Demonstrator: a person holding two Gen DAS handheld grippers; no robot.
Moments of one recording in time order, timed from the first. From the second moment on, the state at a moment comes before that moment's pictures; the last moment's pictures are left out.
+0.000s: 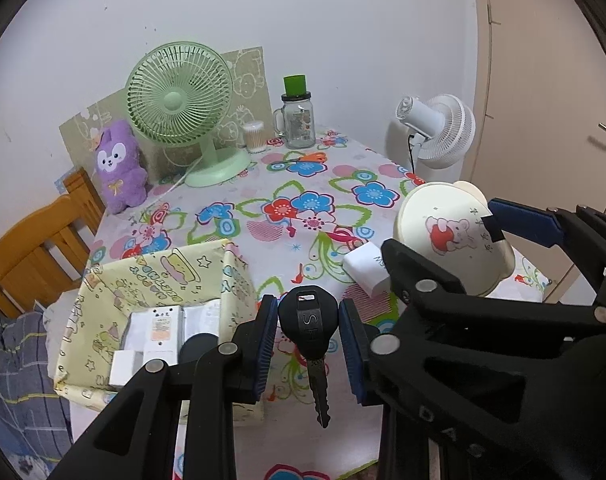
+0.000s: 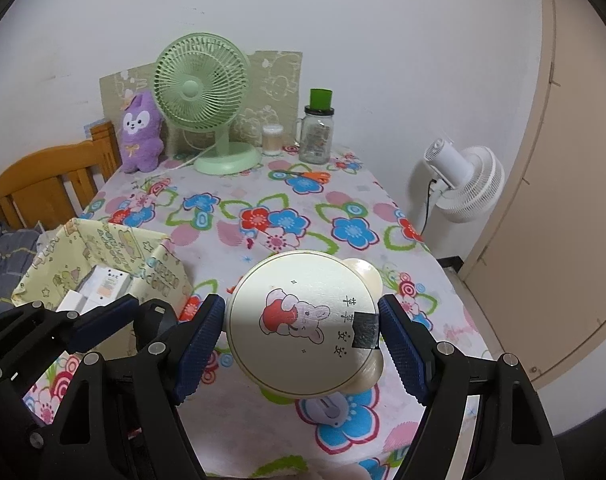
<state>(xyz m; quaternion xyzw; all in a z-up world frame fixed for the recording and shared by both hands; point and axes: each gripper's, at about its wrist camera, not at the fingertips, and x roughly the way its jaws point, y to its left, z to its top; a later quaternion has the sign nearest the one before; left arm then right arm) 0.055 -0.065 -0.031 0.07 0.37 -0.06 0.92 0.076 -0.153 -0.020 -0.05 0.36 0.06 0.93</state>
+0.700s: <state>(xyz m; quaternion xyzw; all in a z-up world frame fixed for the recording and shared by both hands) 0.062 -0.015 -0.025 0.06 0.37 -0.04 0.93 0.088 -0.102 -0.012 -0.06 0.35 0.09 0.93</state>
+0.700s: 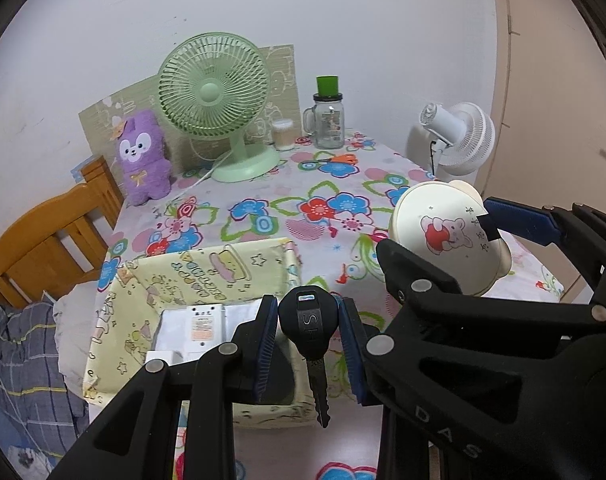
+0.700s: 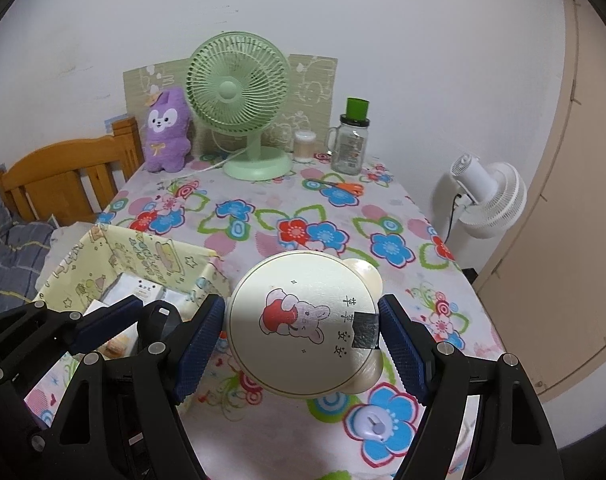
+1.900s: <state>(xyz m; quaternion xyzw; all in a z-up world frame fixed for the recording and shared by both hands) 0.093 0.074 -0.045 0.03 0.40 0.00 0.92 0.129 -0.007 -0.032 -0.09 0.37 0.14 0.91</state>
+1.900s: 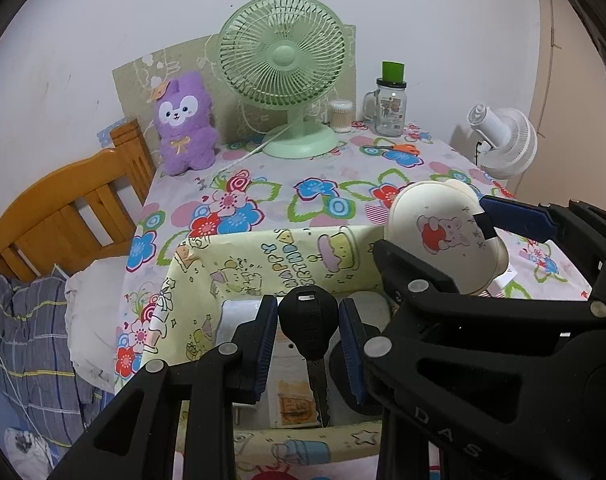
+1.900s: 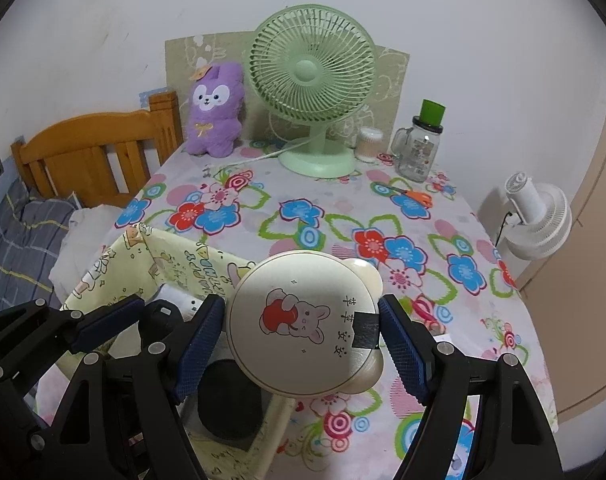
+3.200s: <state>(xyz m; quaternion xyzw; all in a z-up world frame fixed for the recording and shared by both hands) 0.104 0.104 -0.078 -0.01 0.42 -0.01 0.91 0.151 0.035 -0.068 -0.10 0.41 0.19 0.88</state>
